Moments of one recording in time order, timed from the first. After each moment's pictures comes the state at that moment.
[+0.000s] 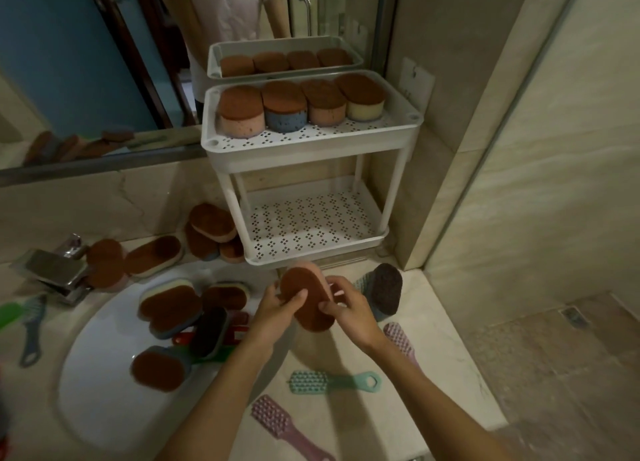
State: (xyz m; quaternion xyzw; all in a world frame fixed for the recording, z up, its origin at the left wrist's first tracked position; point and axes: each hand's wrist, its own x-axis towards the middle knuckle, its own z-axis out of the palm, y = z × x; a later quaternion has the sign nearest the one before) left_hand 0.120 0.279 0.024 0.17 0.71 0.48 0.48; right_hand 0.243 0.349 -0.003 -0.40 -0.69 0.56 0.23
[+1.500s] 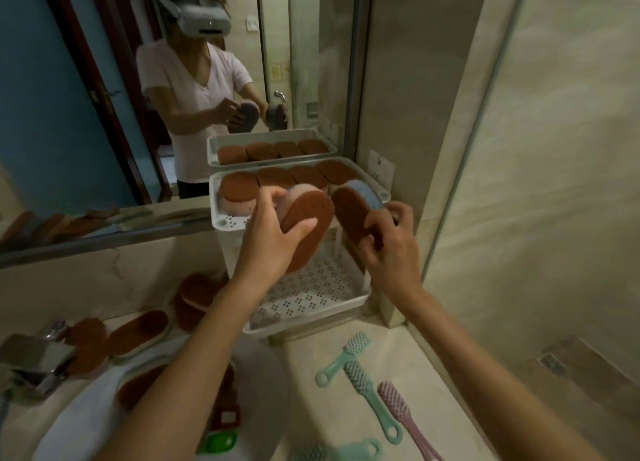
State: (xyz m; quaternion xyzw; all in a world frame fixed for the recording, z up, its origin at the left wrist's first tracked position) left_hand 0.103 0.320 0.222 0.51 0.66 0.53 0.12; right_hand 0.253 0.399 0.174 -0.40 -0.77 0.06 0.48
